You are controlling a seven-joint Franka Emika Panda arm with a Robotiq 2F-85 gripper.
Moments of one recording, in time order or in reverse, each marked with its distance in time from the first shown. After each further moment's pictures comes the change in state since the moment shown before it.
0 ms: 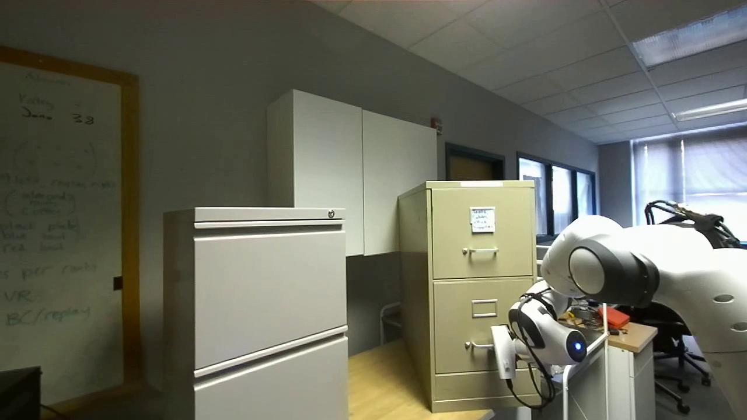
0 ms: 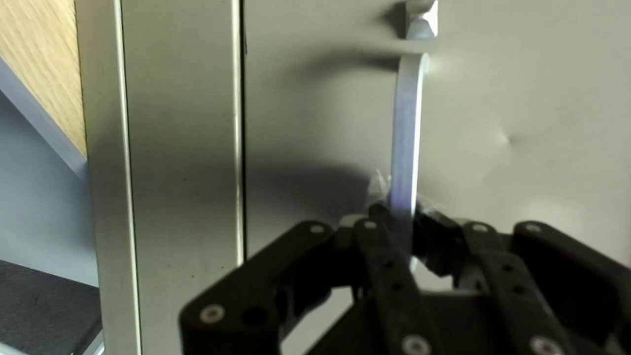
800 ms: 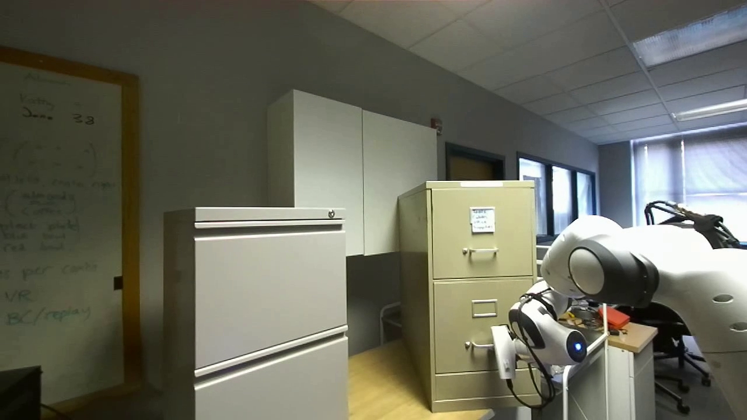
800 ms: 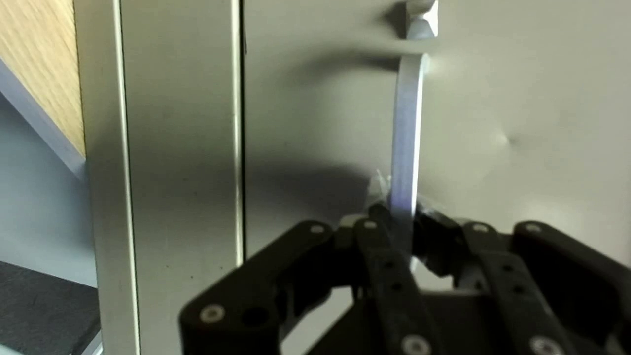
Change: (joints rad) arm -0.001 0.003 0.000 0.002 0.000 -0.005 -0.001
